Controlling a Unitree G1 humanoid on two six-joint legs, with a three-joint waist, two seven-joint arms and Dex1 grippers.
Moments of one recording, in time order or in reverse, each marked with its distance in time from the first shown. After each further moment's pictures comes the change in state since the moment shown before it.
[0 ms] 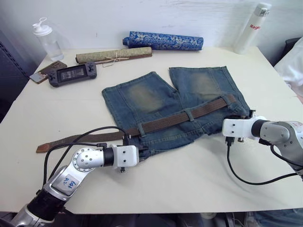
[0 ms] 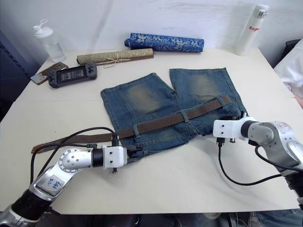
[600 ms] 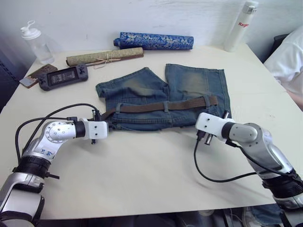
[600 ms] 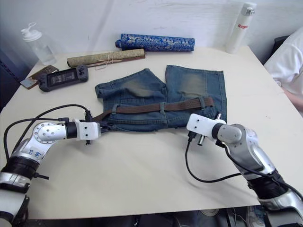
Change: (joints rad) left arm -0.396 0.070 0.085 0.897 0.143 -0.626 -0.056; right arm -0.076 0.348 0.053 -0.228 0.000 0.435 0.027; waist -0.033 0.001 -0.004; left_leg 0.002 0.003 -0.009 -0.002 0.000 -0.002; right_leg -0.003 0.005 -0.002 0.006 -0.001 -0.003
